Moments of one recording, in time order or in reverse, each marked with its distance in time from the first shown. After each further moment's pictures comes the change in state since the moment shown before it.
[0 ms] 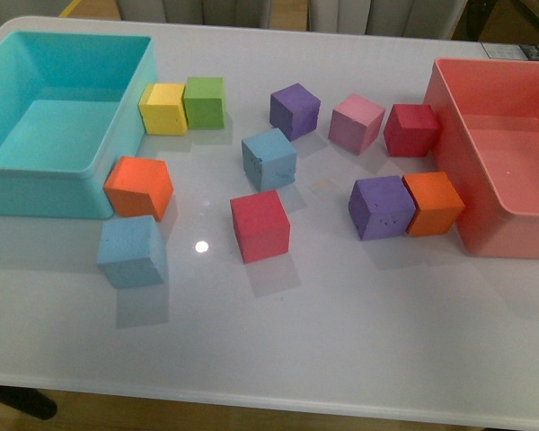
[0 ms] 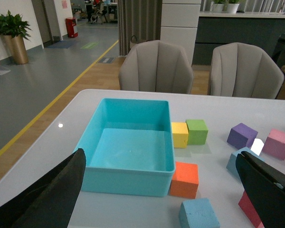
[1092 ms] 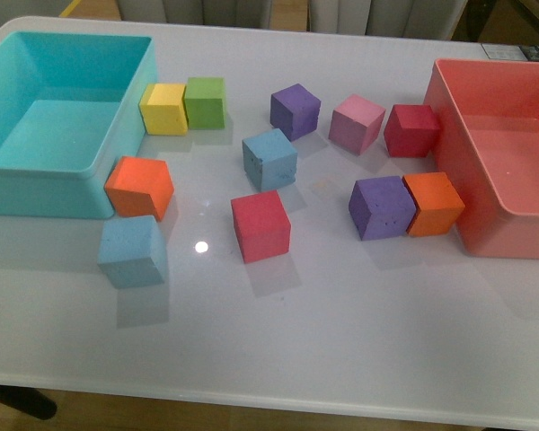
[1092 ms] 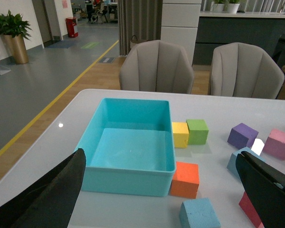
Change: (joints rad) left arm 0.000 0.000 0.000 0.000 0.000 0.000; right arm -0.040 -0.810 -0.083 -0.694 -0.018 0.000
